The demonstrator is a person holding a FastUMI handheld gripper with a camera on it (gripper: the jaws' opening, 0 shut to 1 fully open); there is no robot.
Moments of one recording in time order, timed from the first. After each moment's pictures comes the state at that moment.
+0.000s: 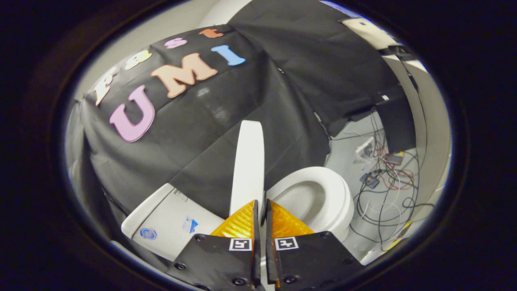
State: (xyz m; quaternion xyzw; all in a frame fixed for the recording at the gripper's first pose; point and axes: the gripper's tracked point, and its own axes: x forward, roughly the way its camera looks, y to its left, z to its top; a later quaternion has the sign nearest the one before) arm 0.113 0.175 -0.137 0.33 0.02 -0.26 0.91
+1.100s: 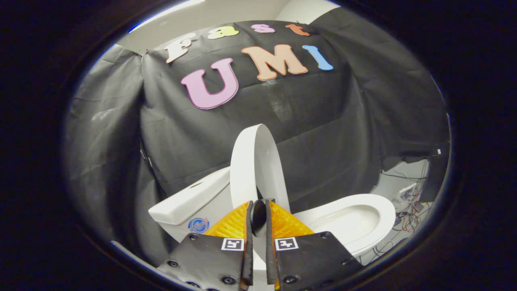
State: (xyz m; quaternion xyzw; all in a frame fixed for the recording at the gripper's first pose) arm 0.192 0.320 -0.044 0.18 0.01 -0.09 0.98
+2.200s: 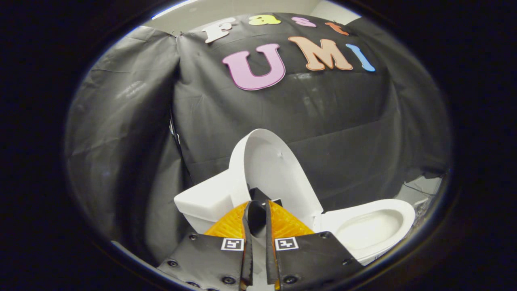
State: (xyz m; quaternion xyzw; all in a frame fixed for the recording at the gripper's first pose) arm 0.234 0.406 -0.053 0.12 0.04 -0.01 0.99
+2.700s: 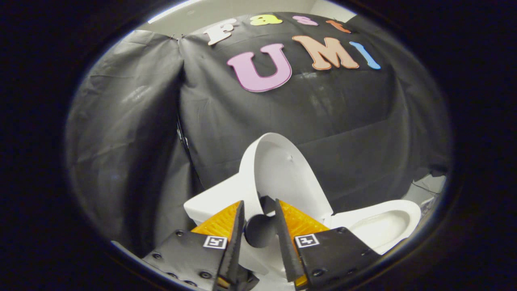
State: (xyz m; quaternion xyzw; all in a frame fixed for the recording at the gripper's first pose) arm 0.242 0.416 -0.021 0.14 0.01 0.02 0.99
